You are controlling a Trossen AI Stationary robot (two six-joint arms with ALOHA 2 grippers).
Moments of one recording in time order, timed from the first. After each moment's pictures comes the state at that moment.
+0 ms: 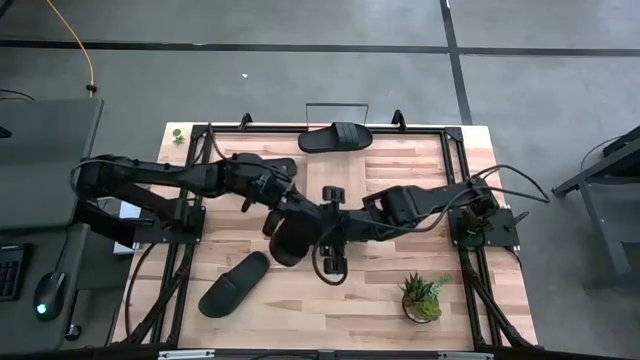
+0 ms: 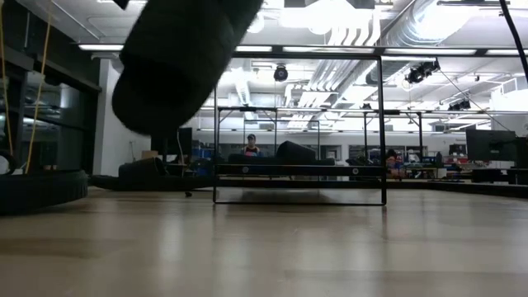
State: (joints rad) left arm 0.15 1.23 0.89 0.08 0.31 -0.16; right arm 0.32 1.97 2.29 -1.14 0.32 0.11
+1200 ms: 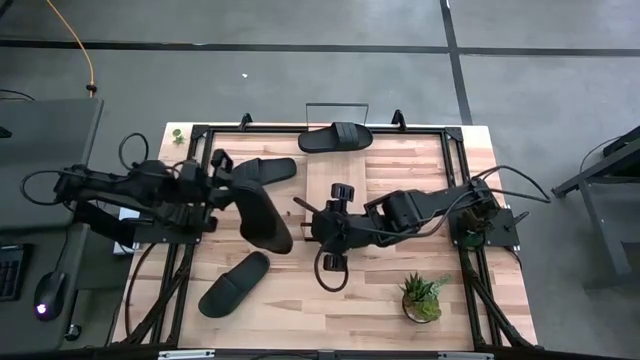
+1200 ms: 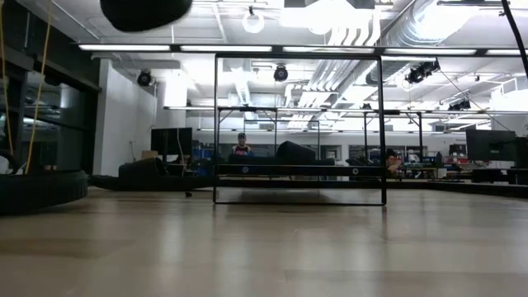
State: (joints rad) left arm -0.03 0.55 0.52 0.35 -0.12 -0.11; right arm 0.36 1.97 2.29 -1.19 0.48 0.18
